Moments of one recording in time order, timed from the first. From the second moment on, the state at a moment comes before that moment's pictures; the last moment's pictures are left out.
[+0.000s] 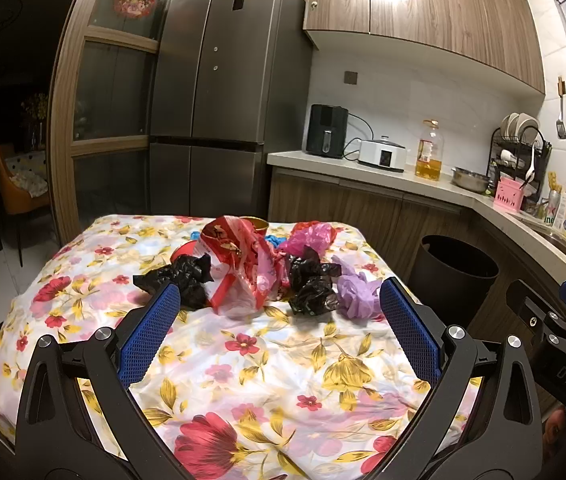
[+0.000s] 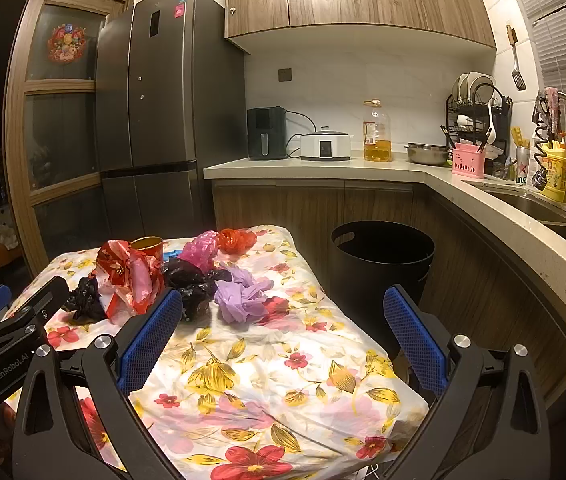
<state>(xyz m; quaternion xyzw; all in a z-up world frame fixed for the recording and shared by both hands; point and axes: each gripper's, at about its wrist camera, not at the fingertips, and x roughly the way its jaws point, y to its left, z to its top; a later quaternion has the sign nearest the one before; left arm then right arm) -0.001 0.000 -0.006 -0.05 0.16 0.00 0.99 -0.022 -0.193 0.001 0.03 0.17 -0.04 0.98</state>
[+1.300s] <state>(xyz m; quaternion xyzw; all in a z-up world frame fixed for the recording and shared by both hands) 0.002 0.000 -0.006 -0.05 0.16 -0.01 0.99 -0.023 -0.196 0.000 0.04 0.17 -0.04 0.98</state>
